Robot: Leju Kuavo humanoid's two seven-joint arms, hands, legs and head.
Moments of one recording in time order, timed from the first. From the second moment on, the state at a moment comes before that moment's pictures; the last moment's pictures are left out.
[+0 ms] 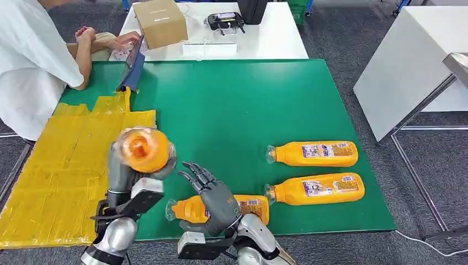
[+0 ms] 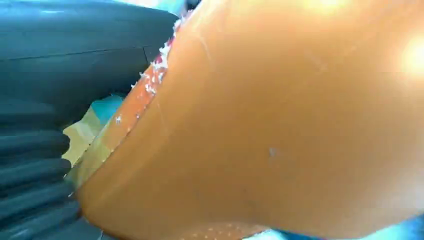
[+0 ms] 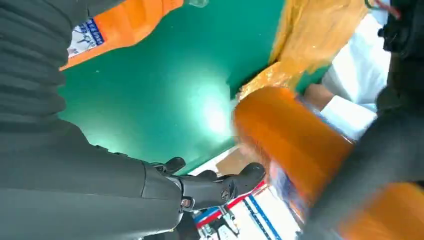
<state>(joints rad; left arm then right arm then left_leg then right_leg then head) -0.16 -0.02 -0.32 -1.54 -0.93 0.61 -0.18 -0.17 0.12 0.79 -1.25 0.74 -0.34 -0.23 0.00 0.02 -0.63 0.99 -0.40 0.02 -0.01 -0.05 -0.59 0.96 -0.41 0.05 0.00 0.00</state>
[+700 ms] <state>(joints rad) -0.67 0.27 -0.65 -0.54 -1.57 0.44 0.59 -0.21 0.03 0.84 -1.26 1.11 -0.24 0.03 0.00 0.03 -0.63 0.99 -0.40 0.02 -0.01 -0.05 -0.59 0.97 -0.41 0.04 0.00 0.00</state>
